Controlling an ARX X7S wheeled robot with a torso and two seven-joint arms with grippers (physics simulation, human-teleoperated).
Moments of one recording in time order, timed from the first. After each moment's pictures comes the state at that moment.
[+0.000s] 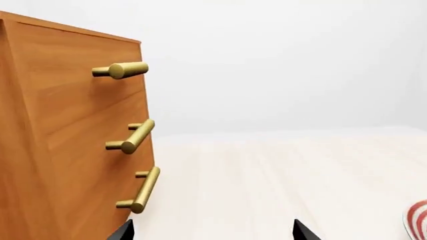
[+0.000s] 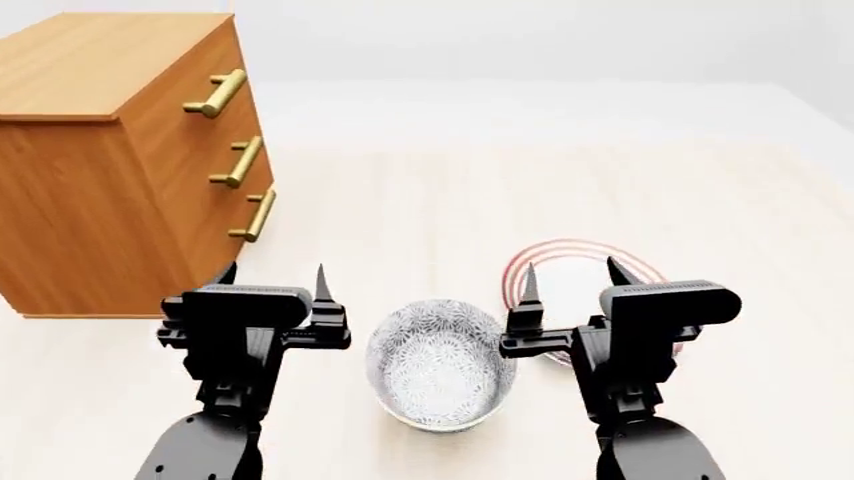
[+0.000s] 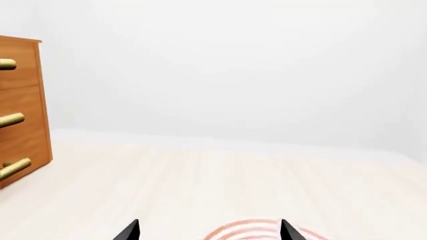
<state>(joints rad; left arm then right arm) -0.25 -0.14 0.10 0.31 -0.13 -0.47 -0.12 0.23 0.16 -0.10 -0.40 0.14 0.51 0.09</state>
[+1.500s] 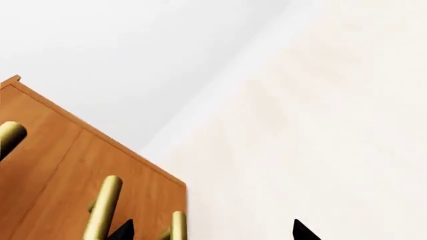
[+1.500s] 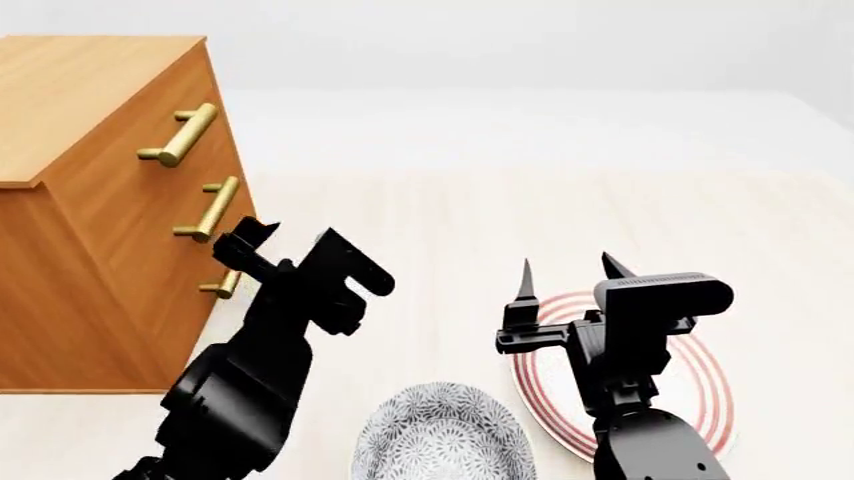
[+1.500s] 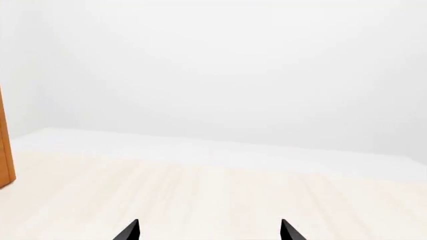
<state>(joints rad) -0.76 -0.29 0.65 -0.09 0.13 -0.87 -0.08 0.27 0.19 -0.14 -0.38 0.18 0.52 0.13</state>
